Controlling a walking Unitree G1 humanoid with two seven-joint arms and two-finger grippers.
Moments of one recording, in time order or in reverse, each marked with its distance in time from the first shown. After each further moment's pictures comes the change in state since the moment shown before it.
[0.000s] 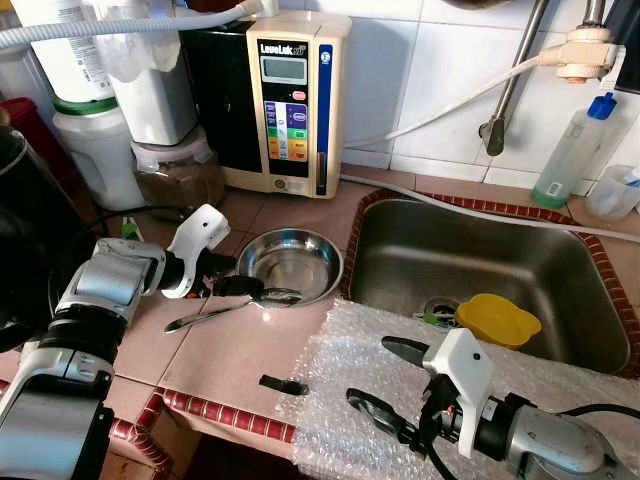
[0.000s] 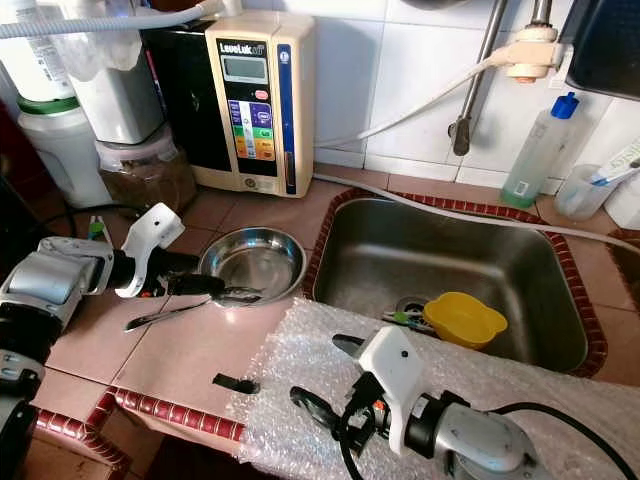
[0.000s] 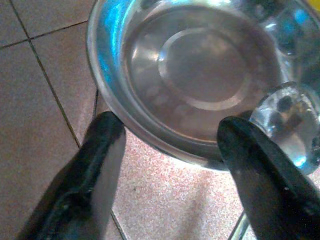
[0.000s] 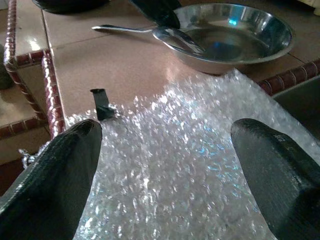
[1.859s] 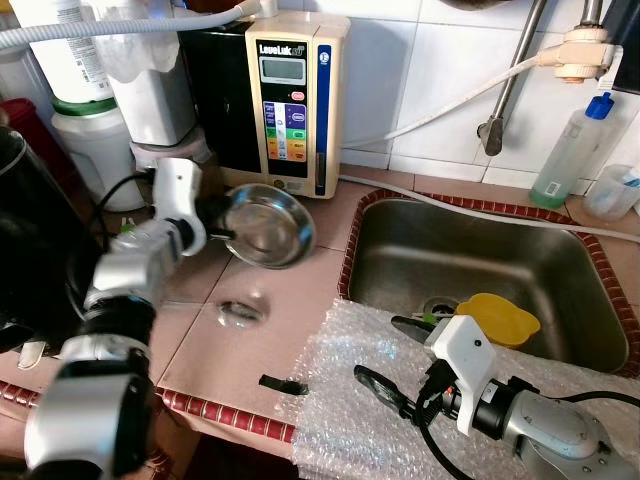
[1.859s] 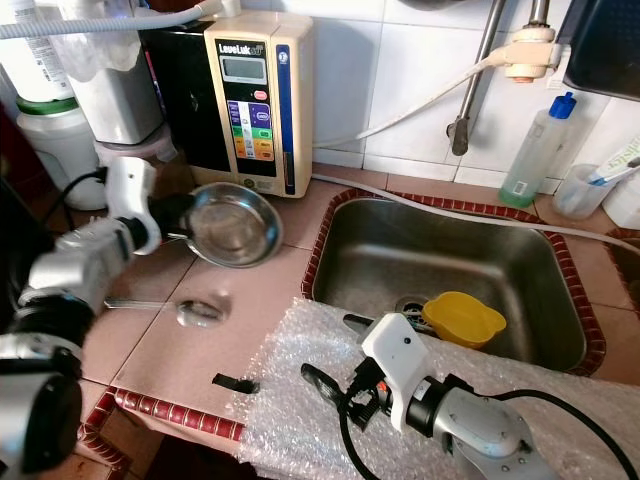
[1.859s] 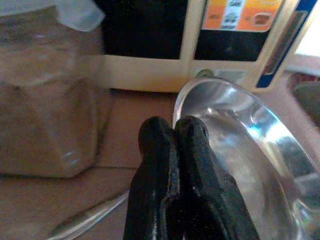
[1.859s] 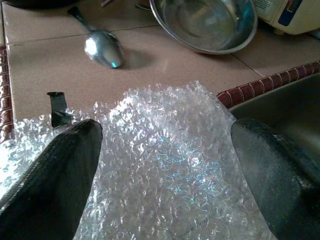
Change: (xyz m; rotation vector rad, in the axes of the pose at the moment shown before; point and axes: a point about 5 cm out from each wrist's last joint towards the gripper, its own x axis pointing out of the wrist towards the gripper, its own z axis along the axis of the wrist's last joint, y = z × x) left arm 0.014 0.019 0.035 -0.245 -0.486 0.527; right arm 0.005 -0.016 0.002 -0.092 -0.021 -0.091
